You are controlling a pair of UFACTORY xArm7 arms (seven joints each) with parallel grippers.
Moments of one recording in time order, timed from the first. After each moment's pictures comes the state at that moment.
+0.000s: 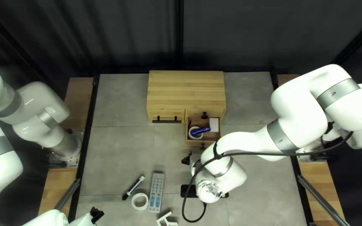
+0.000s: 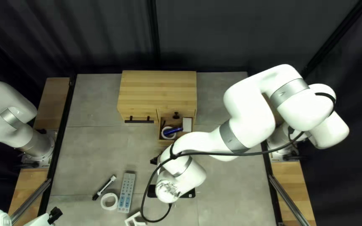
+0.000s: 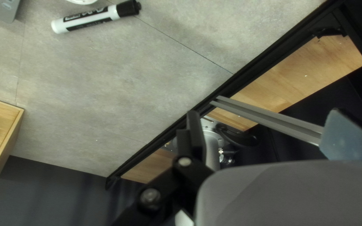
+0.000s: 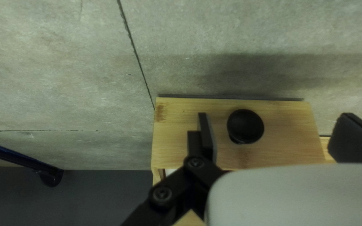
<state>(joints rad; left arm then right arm) -0.84 0.05 -0.21 1.13 0.02 1.53 -0.08 0.40 0.52 -0.03 1.29 -0.62 1.18 -0.78</state>
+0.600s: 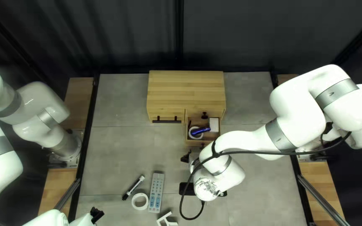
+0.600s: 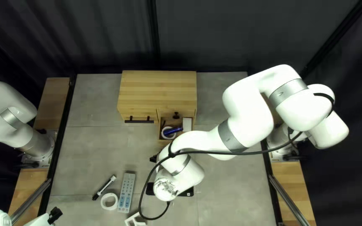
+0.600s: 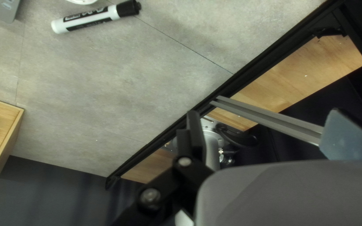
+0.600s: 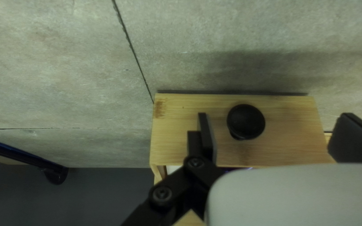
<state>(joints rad) -0.84 0.05 -0.21 1.13 0.02 1.53 -0.08 0.40 0.51 -0.03 1.28 -0.63 1.17 -0.77</state>
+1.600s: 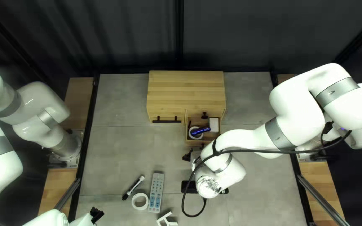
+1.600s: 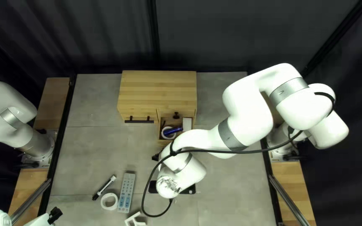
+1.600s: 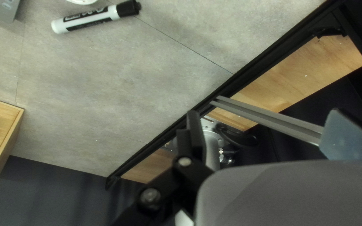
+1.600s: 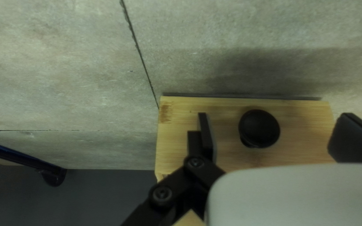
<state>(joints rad) -0.84 0.05 -0.21 1.13 0.02 1.53 -0.08 0.39 0.51 -0.04 1.24 -0.64 1.14 -0.76</state>
